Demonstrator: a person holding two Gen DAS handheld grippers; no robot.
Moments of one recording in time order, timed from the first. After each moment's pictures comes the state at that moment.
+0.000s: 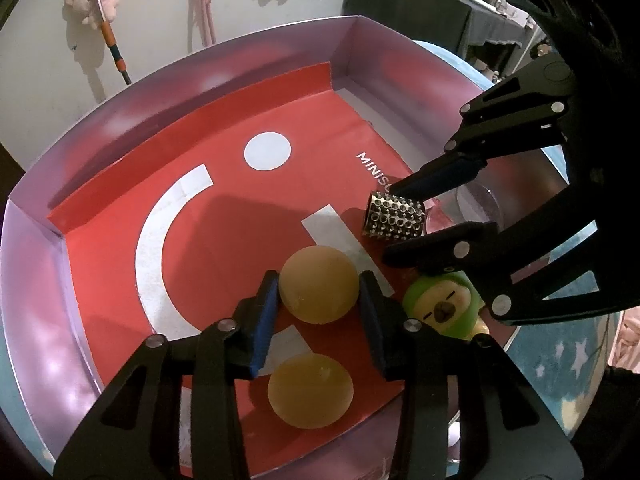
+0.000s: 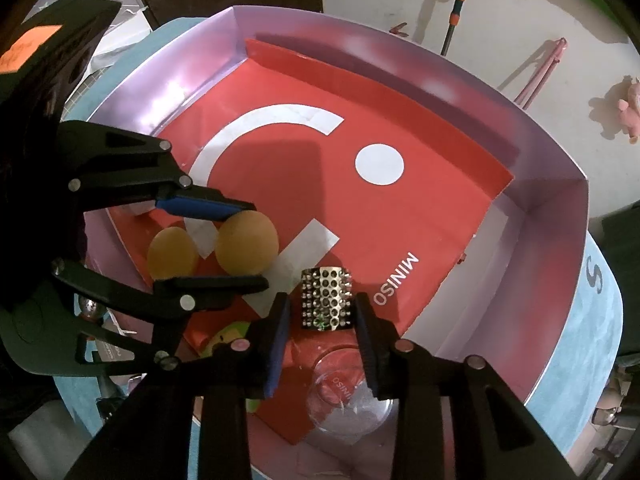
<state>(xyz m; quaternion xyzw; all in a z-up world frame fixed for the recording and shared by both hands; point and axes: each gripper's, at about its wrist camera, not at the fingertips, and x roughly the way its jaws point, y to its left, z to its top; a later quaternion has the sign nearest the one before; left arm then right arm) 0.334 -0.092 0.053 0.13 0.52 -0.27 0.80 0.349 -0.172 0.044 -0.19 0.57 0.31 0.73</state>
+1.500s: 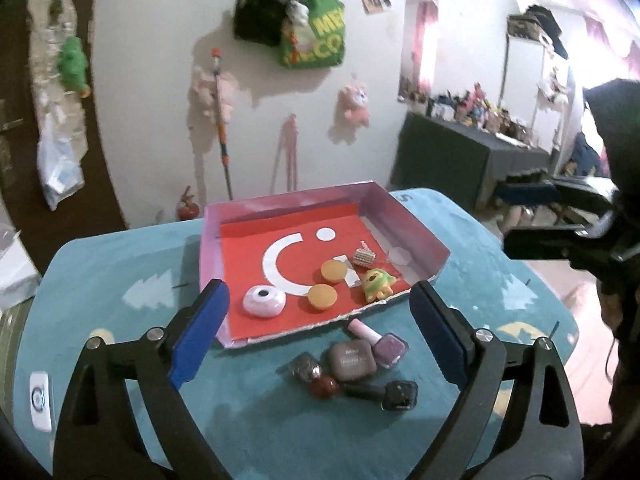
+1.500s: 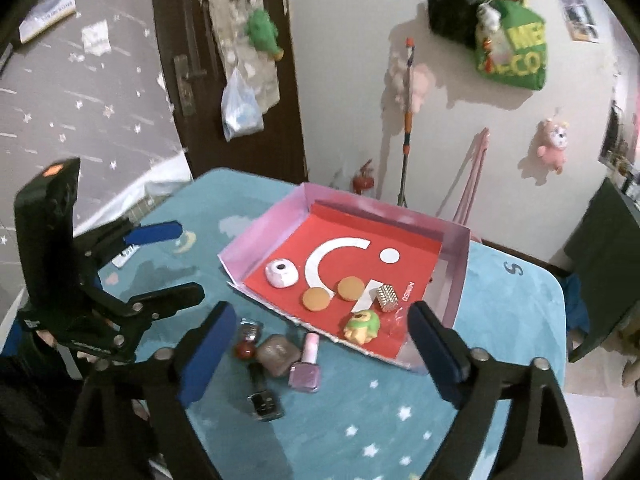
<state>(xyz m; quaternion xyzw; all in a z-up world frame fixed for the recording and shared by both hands) 0.121 0.002 0.192 0.02 0.30 -0.16 0.94 0.140 -0.214 0.214 -0.06 0.35 0.27 0.89</state>
